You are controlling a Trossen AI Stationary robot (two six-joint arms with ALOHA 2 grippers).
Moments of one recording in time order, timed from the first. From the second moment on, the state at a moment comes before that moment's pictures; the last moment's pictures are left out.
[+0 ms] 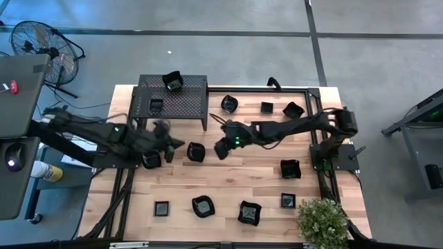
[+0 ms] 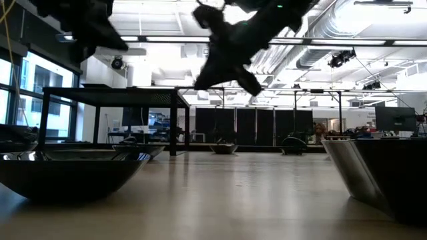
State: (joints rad) left arm -0.26 0.79 0.62 -0.39 -0.43 -0.85; right arm -0.02 1.75 1.18 -0.11 0.06 0.77
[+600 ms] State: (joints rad) left arm -0.23 1.27 0.62 -0.39 -0.39 -1.75; right arm -0.05 1.23 0.71 0.01 0.12 0.76
